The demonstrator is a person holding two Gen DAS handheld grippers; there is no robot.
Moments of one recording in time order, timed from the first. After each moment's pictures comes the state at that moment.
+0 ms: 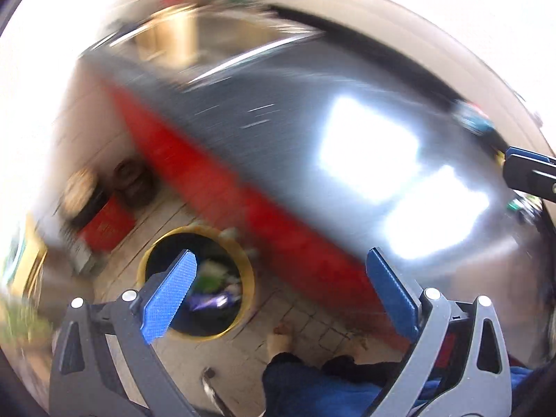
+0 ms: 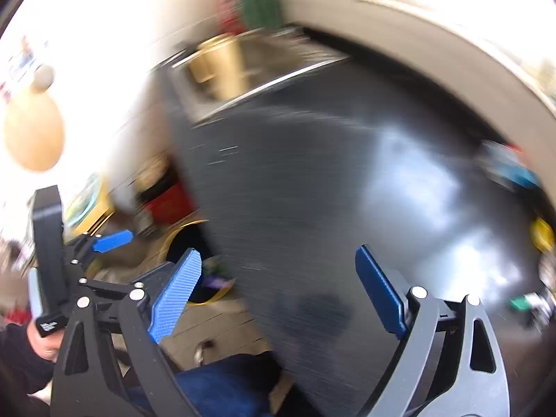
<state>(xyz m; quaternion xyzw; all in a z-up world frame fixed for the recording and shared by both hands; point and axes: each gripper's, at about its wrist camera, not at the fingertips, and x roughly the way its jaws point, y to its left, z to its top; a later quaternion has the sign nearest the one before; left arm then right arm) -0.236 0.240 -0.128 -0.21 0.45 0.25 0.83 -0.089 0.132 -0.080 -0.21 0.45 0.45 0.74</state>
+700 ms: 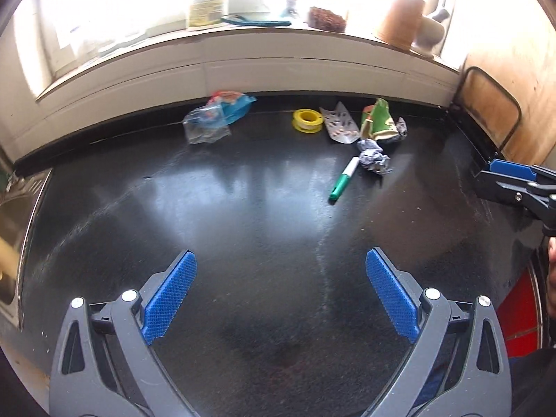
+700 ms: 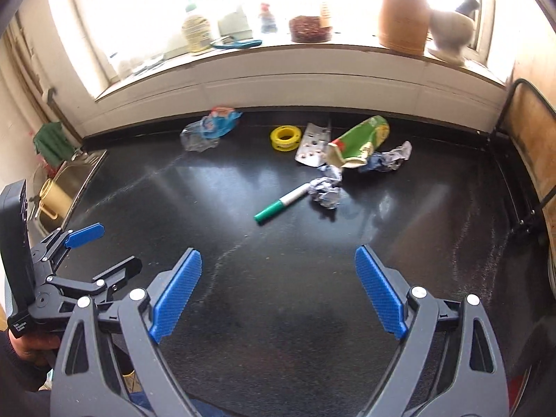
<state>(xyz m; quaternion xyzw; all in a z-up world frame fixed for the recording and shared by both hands) -0.018 0.019 -0.073 0.00 0.45 -0.06 0.89 0.016 -0.186 -0.046 -0.01 0.45 0.15 0.88</state>
